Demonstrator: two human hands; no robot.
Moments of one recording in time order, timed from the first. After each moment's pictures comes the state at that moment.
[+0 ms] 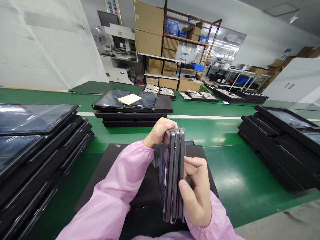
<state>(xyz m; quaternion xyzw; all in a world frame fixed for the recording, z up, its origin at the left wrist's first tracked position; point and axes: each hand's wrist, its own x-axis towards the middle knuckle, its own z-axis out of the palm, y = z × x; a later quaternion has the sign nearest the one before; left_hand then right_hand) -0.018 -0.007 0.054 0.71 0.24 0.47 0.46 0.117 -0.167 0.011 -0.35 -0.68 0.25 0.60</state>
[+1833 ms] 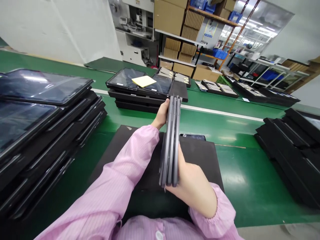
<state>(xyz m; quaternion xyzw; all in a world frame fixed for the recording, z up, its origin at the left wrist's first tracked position) -0.042 0.068 -0.037 0.47 0.31 0.67 0.49 0.104 -0.138 0.020 -0.51 -0.82 0.25 0.06</state>
